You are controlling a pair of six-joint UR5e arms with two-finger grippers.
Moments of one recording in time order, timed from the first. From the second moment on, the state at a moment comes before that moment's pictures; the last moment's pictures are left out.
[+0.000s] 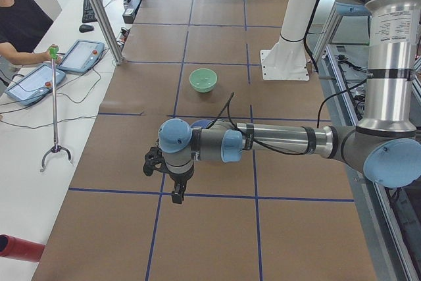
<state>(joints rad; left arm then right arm) -1.60 -1.54 -1.65 -1.55 -2.34 0.14 1.58 -1.63 1.62 -1.55 2.27 0.03</state>
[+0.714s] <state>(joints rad) -1.56 -1.55 -1.64 -1.59 -2.40 0.13 1.58 -1.63 1.62 -1.55 2.28 0.03</state>
